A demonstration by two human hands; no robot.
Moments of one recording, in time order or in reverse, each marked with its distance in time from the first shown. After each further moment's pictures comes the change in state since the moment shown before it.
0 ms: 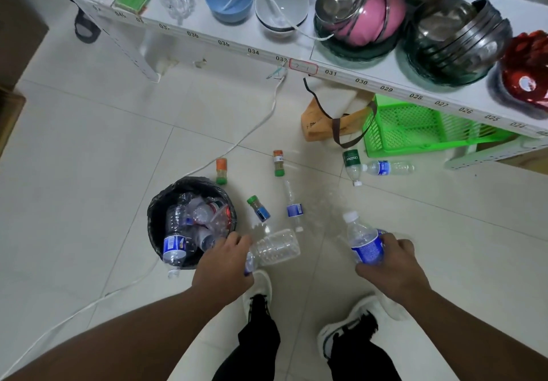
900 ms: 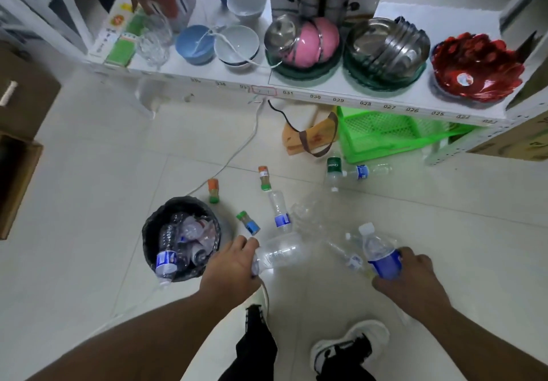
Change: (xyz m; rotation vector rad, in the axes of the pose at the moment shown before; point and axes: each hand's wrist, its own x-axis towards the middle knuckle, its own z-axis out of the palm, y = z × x) left_hand -0.016 0.106 -0.036 0.069 0.022 0.046; right_hand -0.036 0.093 -0.065 0.078 0.046 0.060
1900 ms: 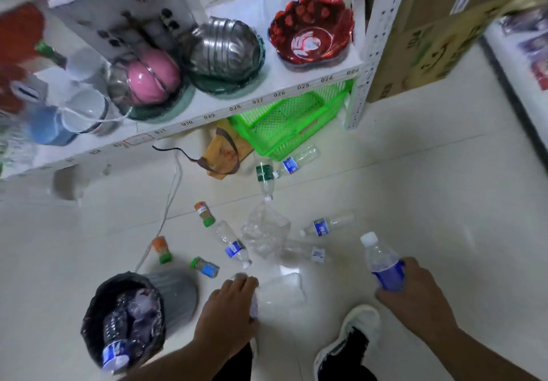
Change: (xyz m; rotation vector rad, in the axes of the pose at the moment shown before) left_hand 0.060 0.158 0.072 0.316 -0.180 0.270; right_hand 0.025 0.201 -0.013 0.332 0.111 0.229
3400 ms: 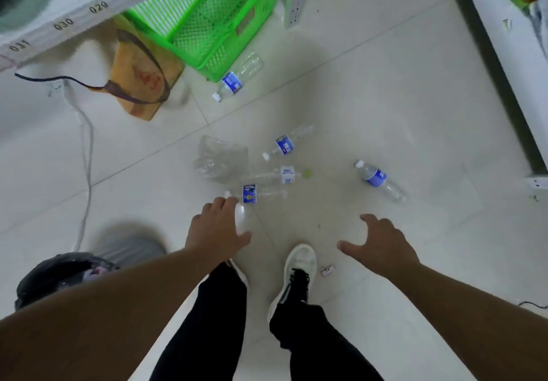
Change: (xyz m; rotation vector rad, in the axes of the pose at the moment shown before) left_hand 0.085 -0.045 0.072 0.015 -0.150 0.108; right_hand -0.060 0.036 0.139 -0.207 -0.162 0.318
